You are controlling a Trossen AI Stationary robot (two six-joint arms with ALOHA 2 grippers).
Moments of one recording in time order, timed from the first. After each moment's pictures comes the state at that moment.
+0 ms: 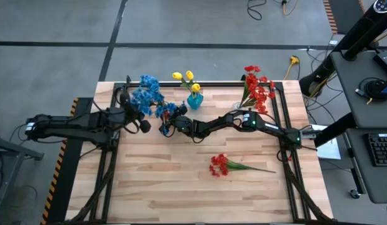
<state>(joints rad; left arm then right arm) 0.04 0.64 0.53 -0.22 -0.70 0.02 -0.12 2.62 1.75 0.74 0.55 0.07</state>
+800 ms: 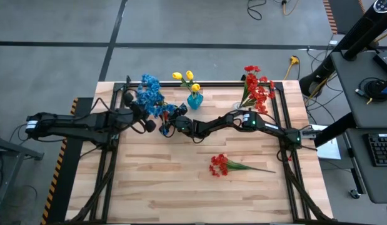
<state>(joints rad) 0.05 0.75 0.53 -0.18 -0.74 0.01 -0.12 2.62 1.75 0.74 0.55 0.07</state>
